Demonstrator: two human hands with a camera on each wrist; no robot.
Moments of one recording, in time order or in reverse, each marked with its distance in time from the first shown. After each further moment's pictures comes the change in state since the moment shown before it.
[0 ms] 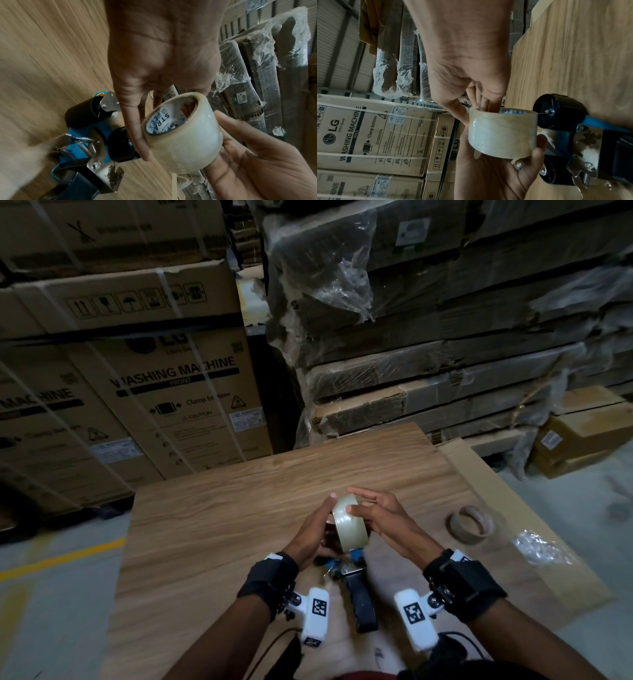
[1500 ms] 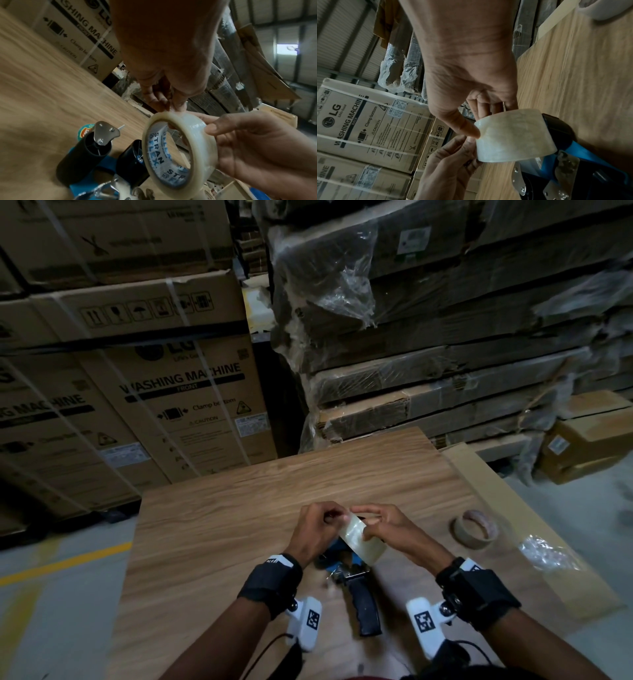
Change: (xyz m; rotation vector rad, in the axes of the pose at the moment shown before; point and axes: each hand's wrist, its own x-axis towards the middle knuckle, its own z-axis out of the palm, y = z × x) left_hand 0.002 0.008 -0.007 0.770 0.175 0.641; right_hand -0.006 0.010 -0.019 -0.323 -0.117 0.007
